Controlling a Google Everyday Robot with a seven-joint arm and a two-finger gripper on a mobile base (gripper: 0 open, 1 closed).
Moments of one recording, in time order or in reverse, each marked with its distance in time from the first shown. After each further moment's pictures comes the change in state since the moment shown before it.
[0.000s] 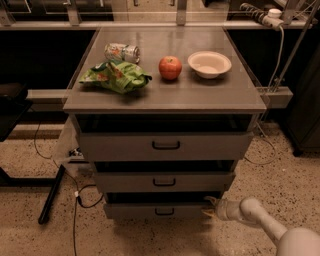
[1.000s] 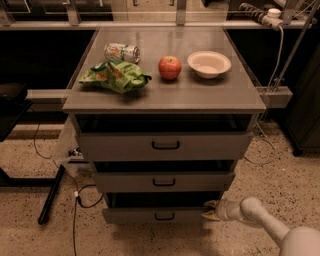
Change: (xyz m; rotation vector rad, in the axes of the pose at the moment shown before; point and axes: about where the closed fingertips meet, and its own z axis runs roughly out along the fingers) arm -0.010 -0.004 -0.011 0.000 0.000 0.000
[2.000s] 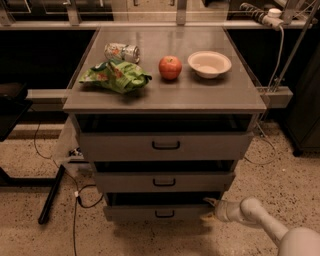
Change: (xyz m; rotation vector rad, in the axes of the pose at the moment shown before) arm 0.007 0.008 0.000 -0.024 -0.011 0.015
